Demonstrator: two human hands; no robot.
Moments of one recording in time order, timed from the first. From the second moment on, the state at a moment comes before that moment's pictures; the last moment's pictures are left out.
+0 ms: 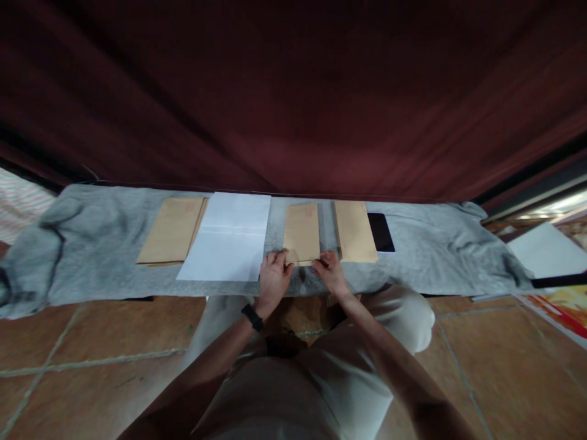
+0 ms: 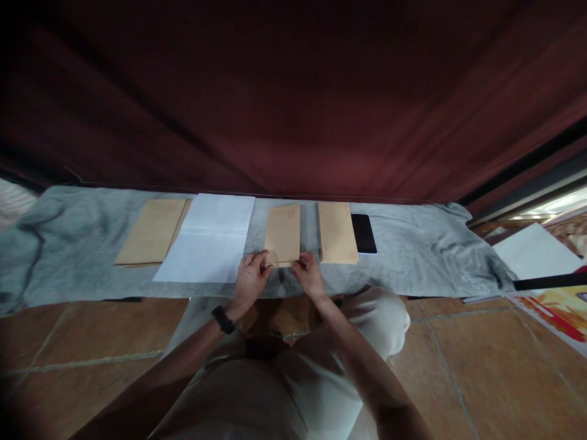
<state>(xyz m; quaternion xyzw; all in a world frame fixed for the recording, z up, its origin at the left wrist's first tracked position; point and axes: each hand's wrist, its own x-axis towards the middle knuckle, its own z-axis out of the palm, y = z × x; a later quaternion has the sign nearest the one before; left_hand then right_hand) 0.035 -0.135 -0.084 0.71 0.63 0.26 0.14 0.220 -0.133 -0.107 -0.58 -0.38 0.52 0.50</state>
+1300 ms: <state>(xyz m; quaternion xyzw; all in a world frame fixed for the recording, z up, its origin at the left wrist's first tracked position) 0.088 -0.131 -0.046 0.58 0.59 0.45 0.34 0.213 -0.159 -0.069 -0.63 -0.62 0.28 0.38</state>
